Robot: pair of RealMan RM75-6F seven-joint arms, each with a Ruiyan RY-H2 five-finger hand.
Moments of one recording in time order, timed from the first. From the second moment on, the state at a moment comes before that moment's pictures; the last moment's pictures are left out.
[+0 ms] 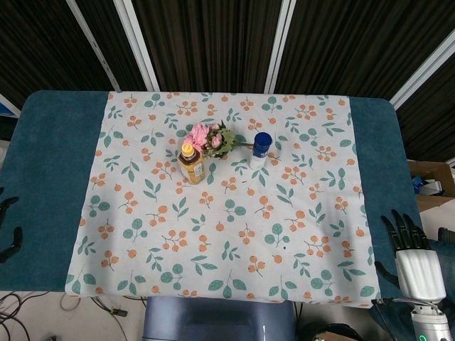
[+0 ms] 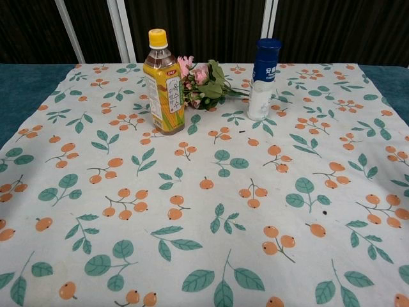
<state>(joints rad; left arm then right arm) -0.06 -1.08 -0.10 -1.71 1.36 1.51 0.10 0.01 -1.22 0.03 -1.59 -1.61 1.64 -0.23</state>
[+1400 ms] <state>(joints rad) -0.07 -1.09 -0.11 -1.71 1.34 1.49 0.12 0.09 -1.16 0.07 -1.61 -1.55 1.45 0.17</state>
